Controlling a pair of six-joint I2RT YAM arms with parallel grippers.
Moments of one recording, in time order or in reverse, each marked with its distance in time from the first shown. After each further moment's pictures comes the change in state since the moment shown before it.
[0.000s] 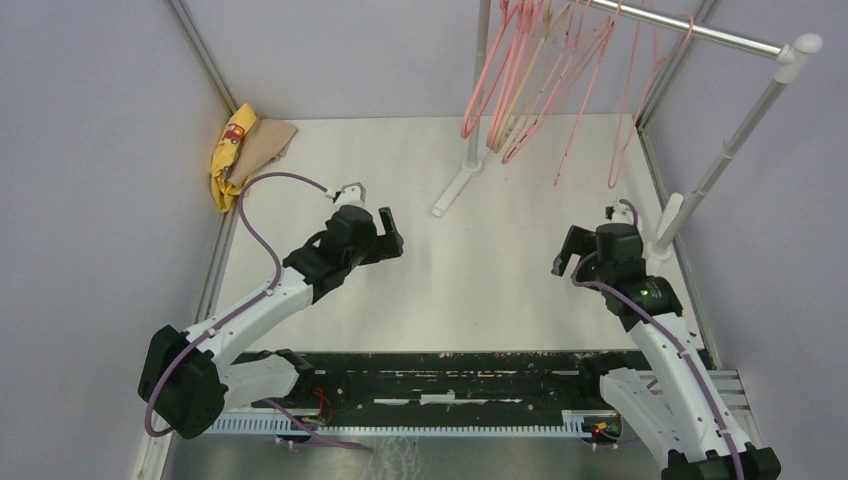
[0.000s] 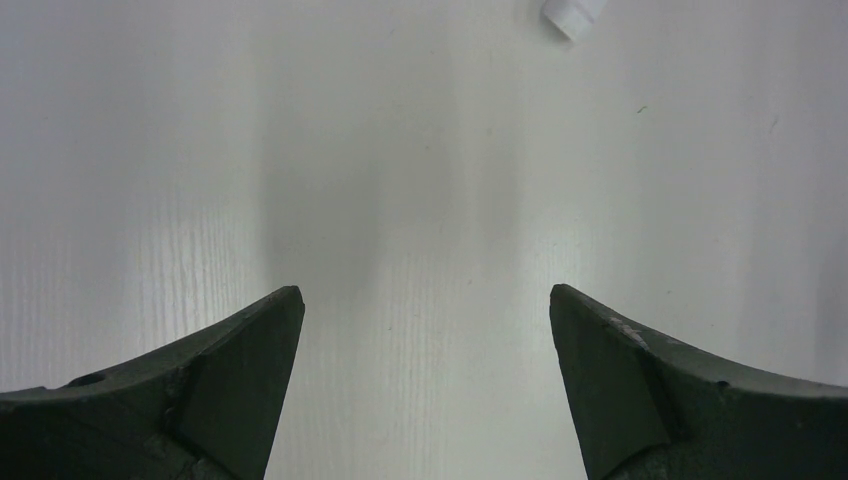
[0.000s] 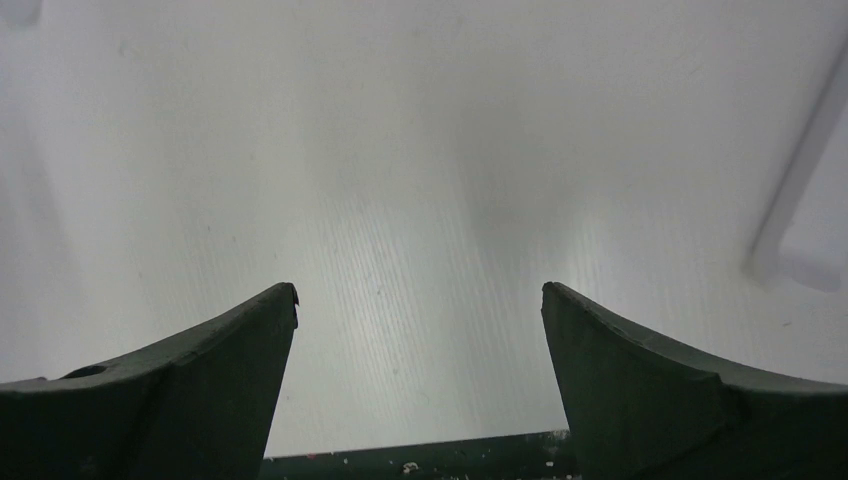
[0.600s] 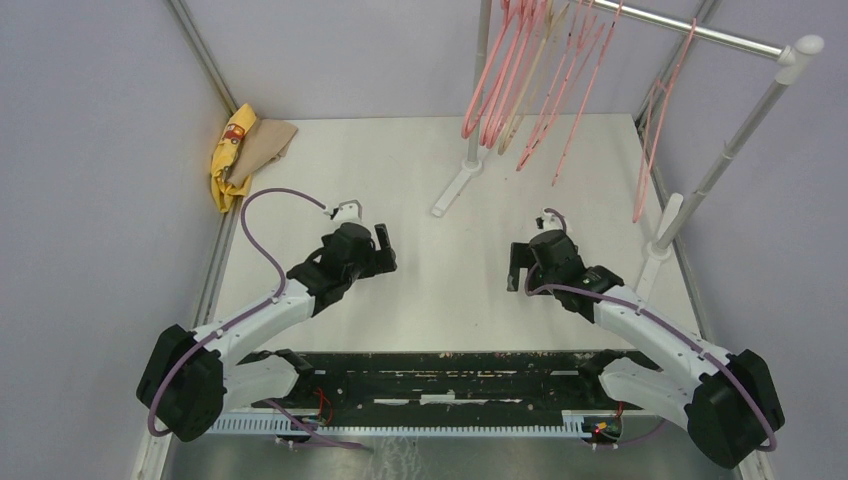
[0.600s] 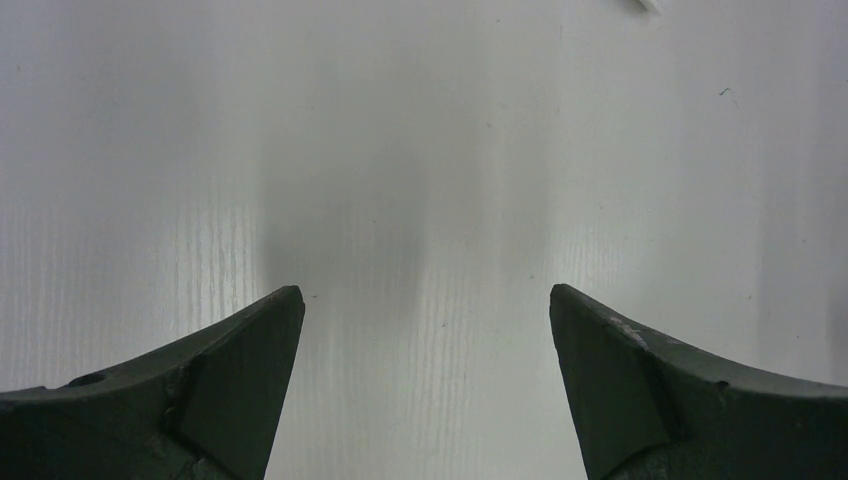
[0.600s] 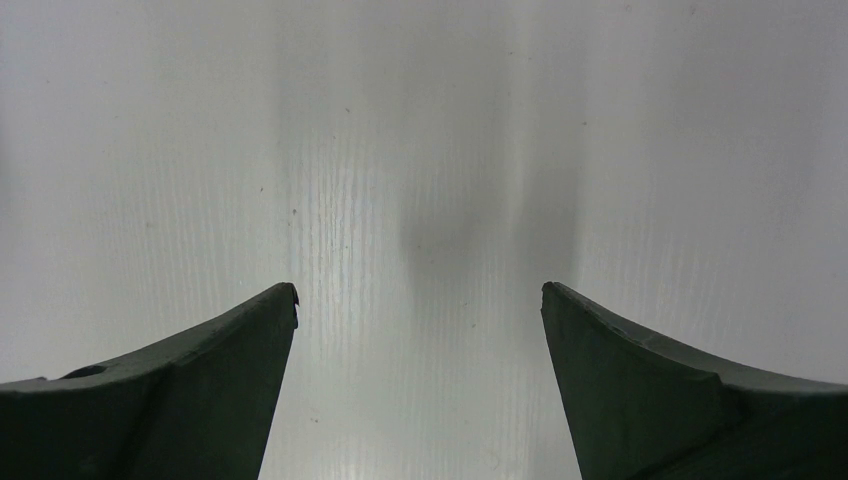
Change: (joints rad) left arm 0.000 -0.020 -0.157 0.098 -0.063 0.016; right arm 0.339 0.279 -0.091 0.295 0.094 0.031
